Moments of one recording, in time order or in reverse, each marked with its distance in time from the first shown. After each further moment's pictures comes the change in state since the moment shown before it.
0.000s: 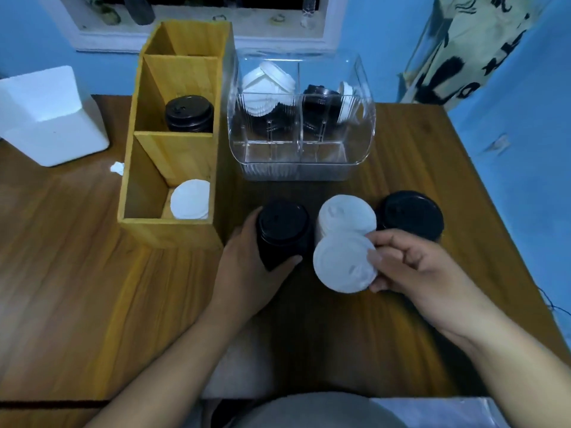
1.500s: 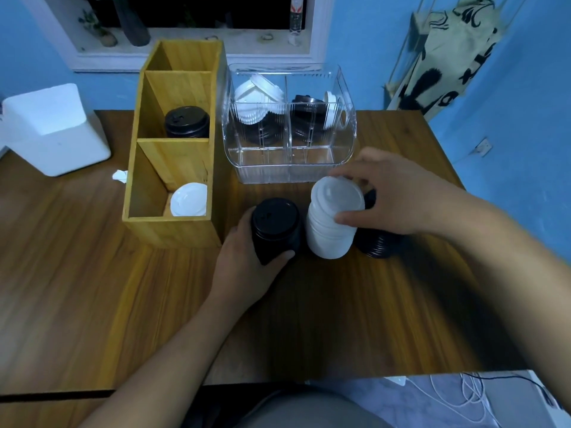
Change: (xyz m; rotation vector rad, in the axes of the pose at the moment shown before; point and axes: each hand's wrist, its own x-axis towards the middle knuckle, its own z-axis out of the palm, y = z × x) left_hand -0.007 0.002 -0.002 -0.031 0.018 0.038; right_hand 0.047 -0.077 -0.017 -1.234 -0.035 -0.283
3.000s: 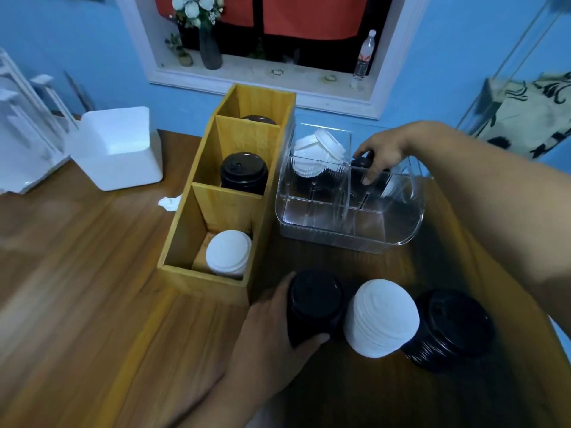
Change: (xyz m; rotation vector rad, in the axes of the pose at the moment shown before) left_hand 0.006 -0.004 0.001 0.037 -0.083 -0.111; right_hand 0.312 0.045 -0.049 -0.381 -0.430 0.103
